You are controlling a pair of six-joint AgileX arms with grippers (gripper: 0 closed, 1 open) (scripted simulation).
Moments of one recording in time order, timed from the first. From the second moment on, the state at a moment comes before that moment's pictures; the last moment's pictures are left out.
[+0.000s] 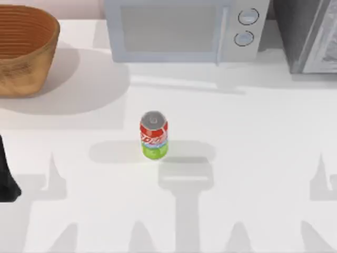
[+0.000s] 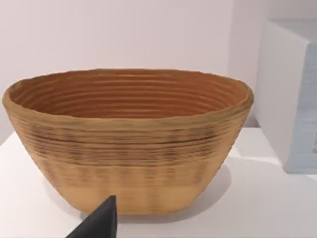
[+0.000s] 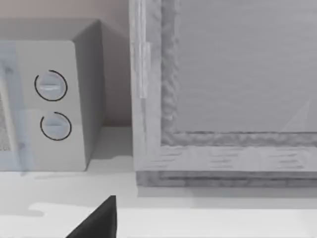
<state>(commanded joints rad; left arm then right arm) 0.00 0.00 0.00 0.00 0.00 0.00 0.00 0.00 0.00 0.00 0.00 0.00</state>
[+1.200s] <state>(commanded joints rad) -0.33 1.21 1.09 -0.74 0.01 0.11 0.00 0.00 0.00 0.00 0.00 0.00</state>
